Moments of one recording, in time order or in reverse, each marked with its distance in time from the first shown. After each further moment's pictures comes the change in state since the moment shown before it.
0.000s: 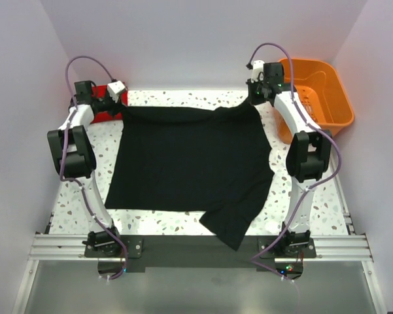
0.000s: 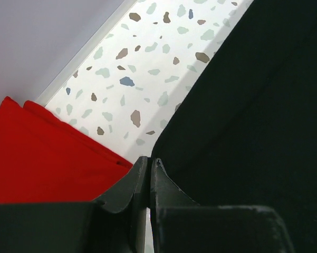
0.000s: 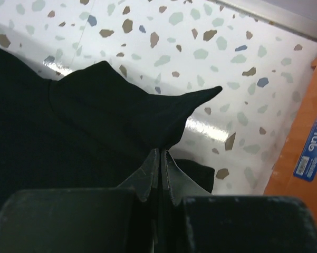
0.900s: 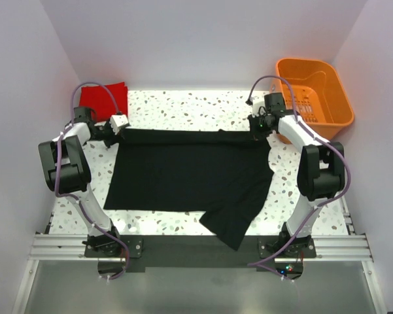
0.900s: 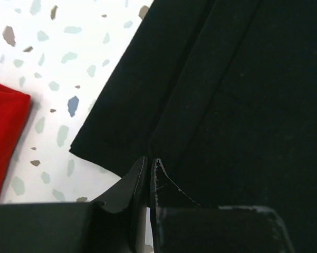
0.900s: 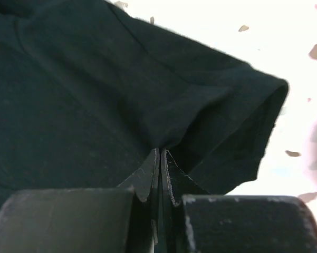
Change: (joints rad) left arm 0.055 -0.252 -0.445 -0.185 -0.032 0.418; right arm 0.000 -0.312 -0.588 -0.002 -0.079 -0.046
